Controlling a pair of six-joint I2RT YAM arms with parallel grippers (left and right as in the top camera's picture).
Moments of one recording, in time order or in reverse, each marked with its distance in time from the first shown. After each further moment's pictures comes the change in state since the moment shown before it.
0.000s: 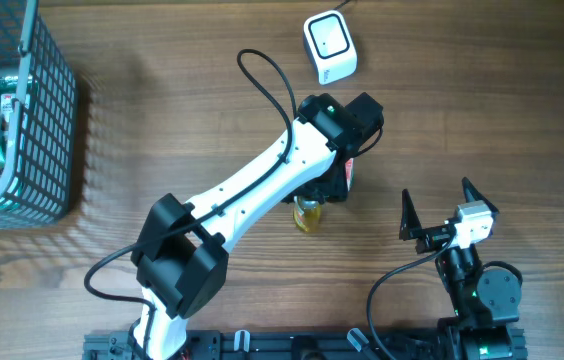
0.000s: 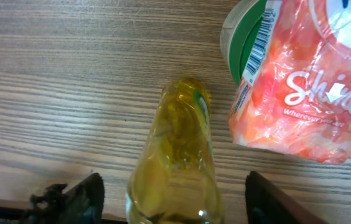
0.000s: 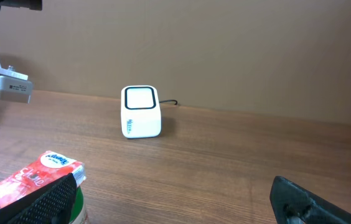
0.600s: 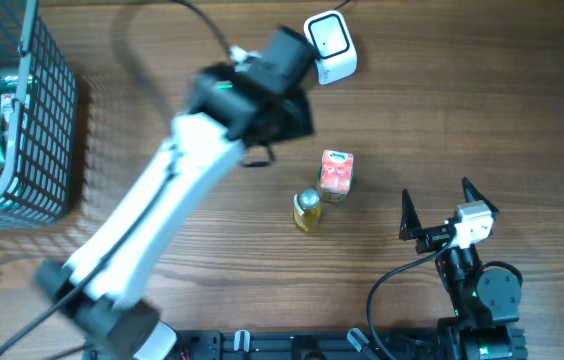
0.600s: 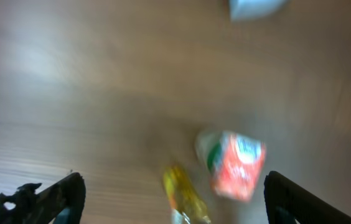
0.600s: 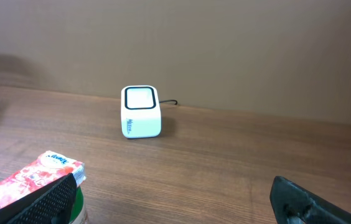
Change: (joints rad) left arm 0.229 -0.338 0.060 0.136 -0.164 0.085; right arm 0.000 0.000 0.000 0.000 0.000 0.000
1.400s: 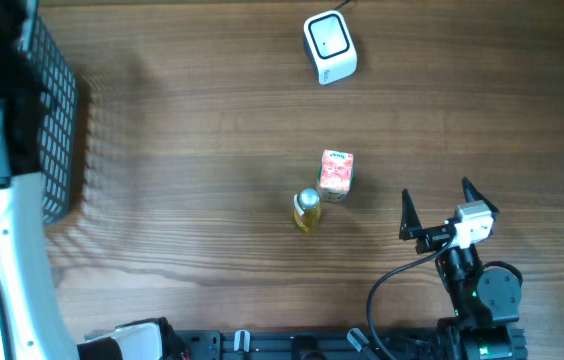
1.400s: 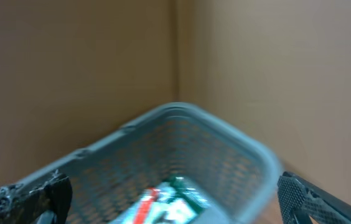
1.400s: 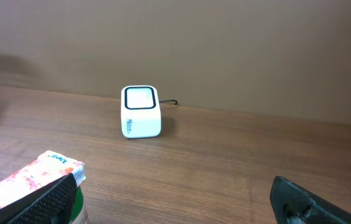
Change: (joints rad) left arm 0.776 -0.236 0.015 0.595 -0.483 0.616; right arm 0.000 0.000 0.000 0.000 0.000 0.000
